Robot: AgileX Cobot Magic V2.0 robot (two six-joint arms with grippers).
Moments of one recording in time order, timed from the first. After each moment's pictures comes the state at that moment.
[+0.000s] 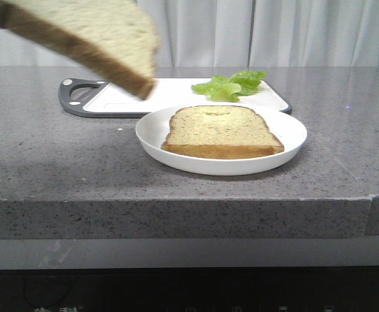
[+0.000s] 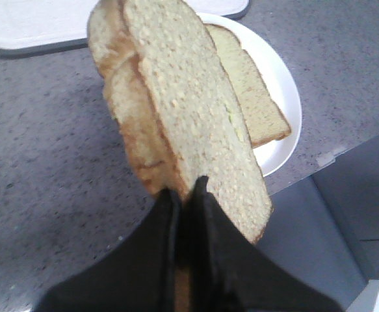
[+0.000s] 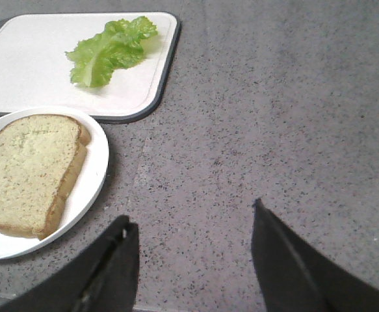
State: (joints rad) left arm -0.41 1.12 -1.08 -0.43 0.91 0.08; right arm 0.07 0.63 -0.67 0.17 0.59 -0.01
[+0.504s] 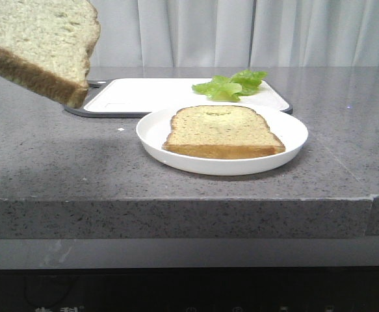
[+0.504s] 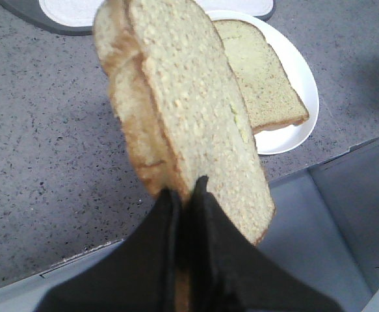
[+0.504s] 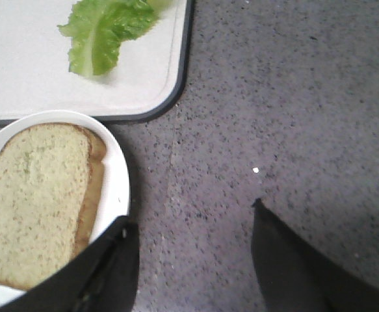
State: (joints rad) left arm -0.34 0.90 -0.94 -0.42 0.91 0.08; right arm 0.07 1.10 -0.90 0.36 0.59 -0.05
